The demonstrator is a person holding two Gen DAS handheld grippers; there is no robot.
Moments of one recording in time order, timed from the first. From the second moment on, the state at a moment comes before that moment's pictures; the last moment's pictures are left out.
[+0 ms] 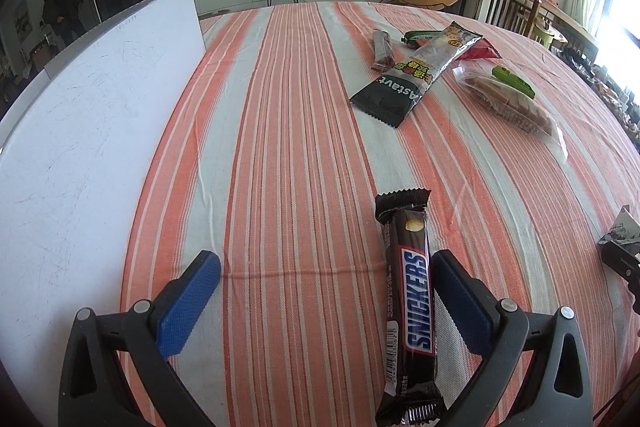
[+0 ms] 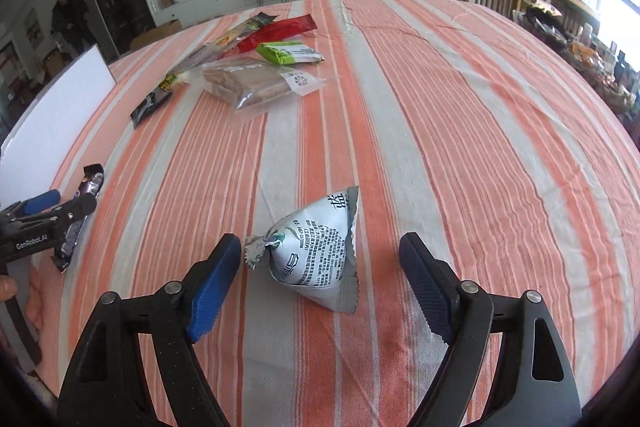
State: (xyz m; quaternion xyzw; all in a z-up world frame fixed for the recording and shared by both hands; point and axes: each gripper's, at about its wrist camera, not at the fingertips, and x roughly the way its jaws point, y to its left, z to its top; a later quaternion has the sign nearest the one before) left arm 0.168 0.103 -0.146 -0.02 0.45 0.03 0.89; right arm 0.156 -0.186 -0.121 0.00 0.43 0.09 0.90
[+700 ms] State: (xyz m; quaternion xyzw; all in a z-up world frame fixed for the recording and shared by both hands) left arm 0.166 0.103 -0.147 -0.02 0.45 0.03 0.89; right arm 0.151 -0.181 -0.126 -0.03 0.43 0.09 0.90
